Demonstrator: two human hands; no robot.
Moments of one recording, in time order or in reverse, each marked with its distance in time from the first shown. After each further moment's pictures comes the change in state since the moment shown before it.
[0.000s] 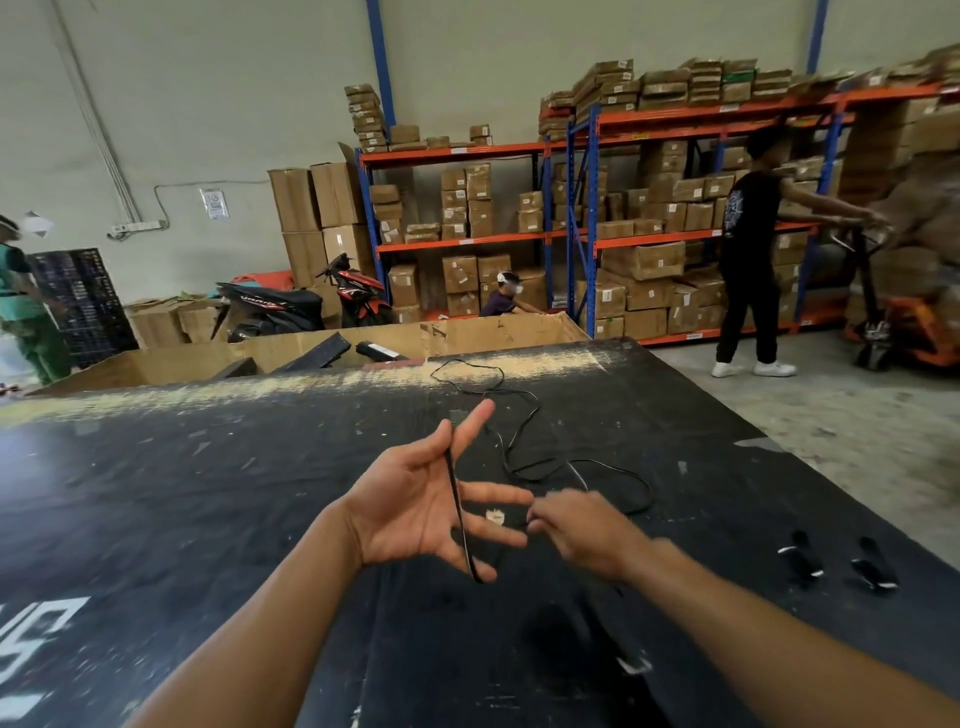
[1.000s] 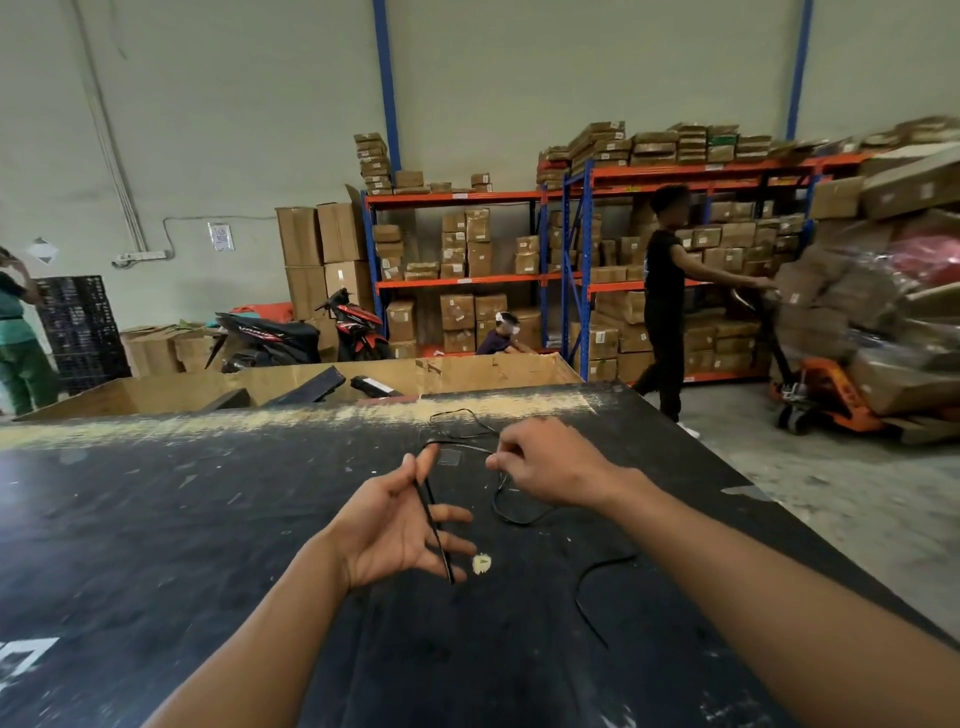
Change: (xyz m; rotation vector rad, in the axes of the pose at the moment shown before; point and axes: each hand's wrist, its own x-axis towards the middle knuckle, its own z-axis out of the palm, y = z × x) left_hand 0.007 0.005 -0.031 -0.072 0.471 0.132; right_hand 0.031 -0.045 -0.126 0.172 0.151 0.066
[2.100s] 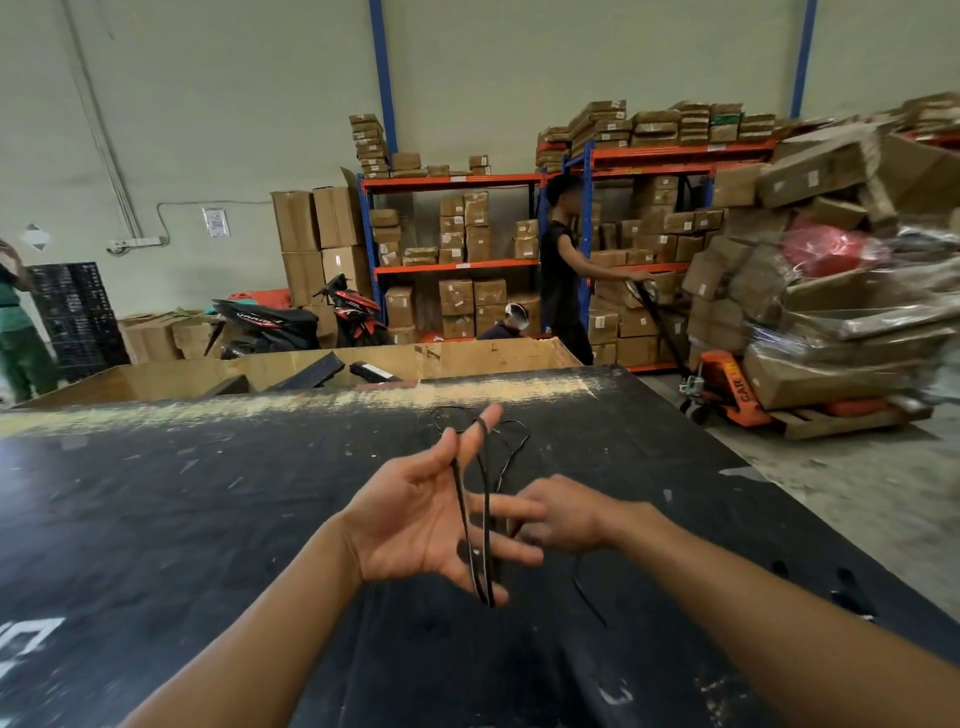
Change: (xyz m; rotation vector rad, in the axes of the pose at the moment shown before) left_hand -0.028 -0.002 0.056 0.070 -0.583 -0.132; right_hand -0.026 0.036 0.044 0.027 -0.379 -0.038
